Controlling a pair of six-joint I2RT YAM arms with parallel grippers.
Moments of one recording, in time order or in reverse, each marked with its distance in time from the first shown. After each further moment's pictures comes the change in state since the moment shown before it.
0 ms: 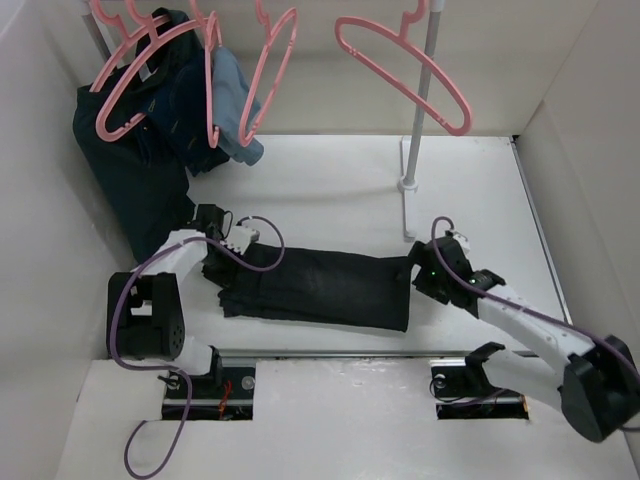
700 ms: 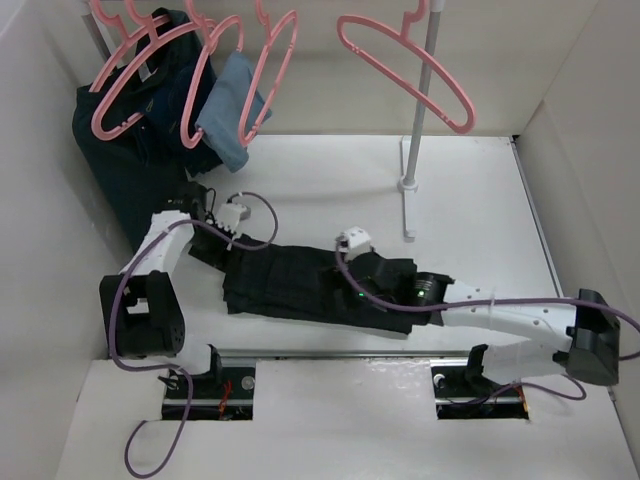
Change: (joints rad) left arm 0.089 -0.010 0.257 -0.183 0.149 0.075; right arm 0.707 0.301 0.465 0.124 0.127 -0.409
